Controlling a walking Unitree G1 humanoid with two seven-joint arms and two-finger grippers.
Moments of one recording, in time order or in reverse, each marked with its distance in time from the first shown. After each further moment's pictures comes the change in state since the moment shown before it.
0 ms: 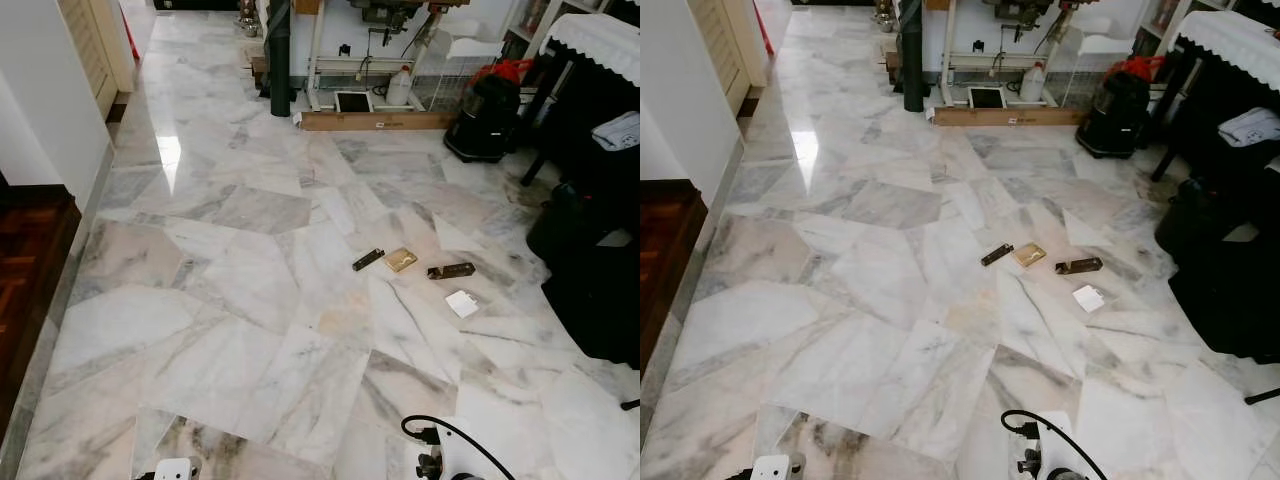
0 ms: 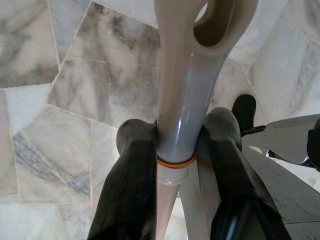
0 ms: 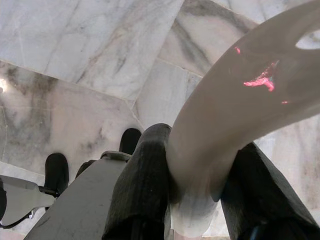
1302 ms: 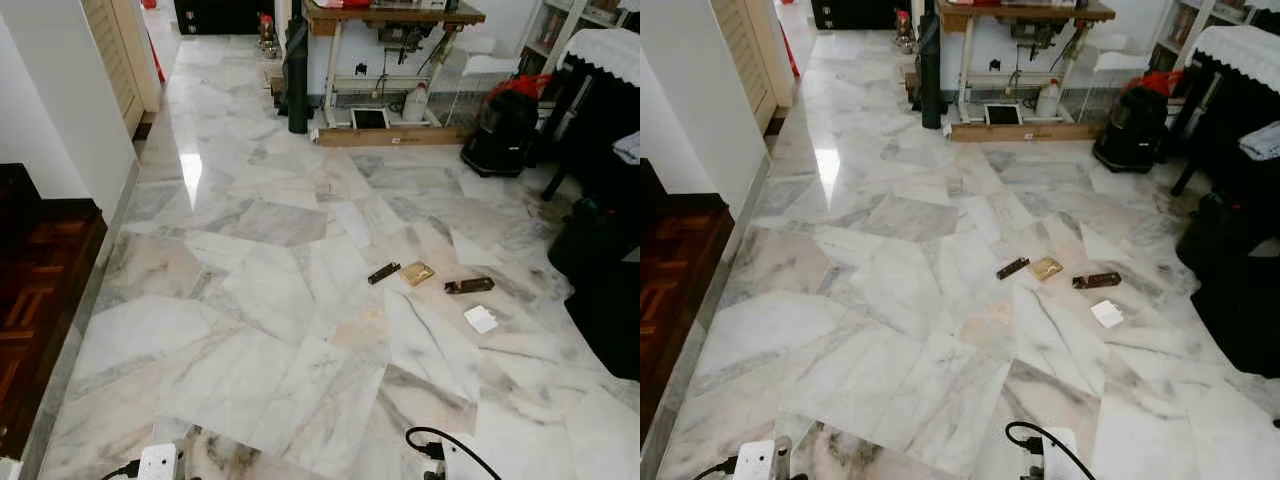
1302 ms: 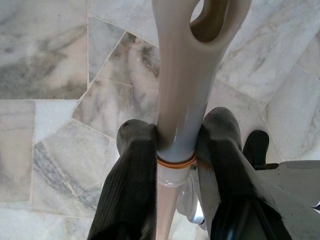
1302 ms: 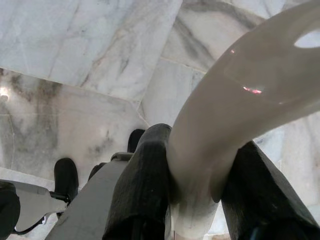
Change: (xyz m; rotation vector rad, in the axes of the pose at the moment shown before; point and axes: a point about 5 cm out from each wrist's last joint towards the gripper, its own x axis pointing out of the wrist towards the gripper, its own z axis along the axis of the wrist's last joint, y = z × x) left arm 0.001 0.016 0.016 -0.049 -0.049 0.040; right arm -0.002 0.003 -0.019 0.083 0.039 -0.061
